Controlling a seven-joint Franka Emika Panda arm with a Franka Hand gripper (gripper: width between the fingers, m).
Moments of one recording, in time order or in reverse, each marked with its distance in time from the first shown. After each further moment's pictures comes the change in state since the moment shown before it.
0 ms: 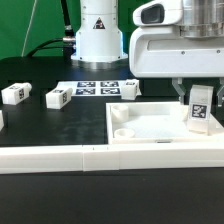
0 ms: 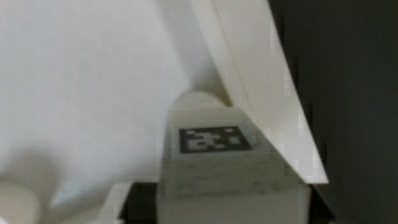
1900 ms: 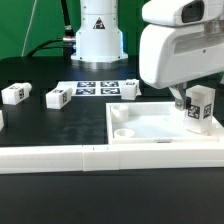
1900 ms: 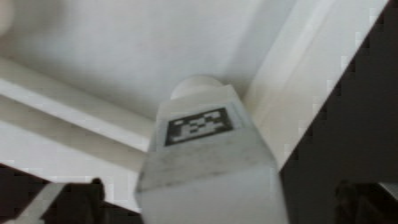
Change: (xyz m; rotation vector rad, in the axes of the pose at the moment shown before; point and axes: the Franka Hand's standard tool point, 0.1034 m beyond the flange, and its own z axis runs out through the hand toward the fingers) arm 0.001 -0.003 -0.004 -0.036 -0.018 -0.977
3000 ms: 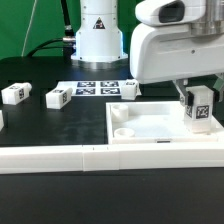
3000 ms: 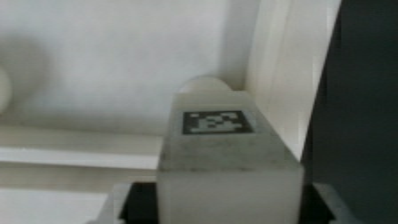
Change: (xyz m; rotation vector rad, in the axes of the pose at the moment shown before) arm -0.002 0.004 0.001 0.007 0.012 0.517
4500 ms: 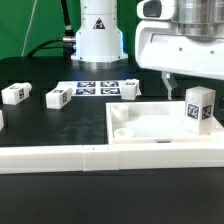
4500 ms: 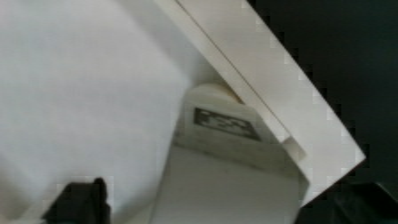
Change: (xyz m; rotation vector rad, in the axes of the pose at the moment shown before) arm -0.002 0.000 0.001 -0.028 0.003 0.596
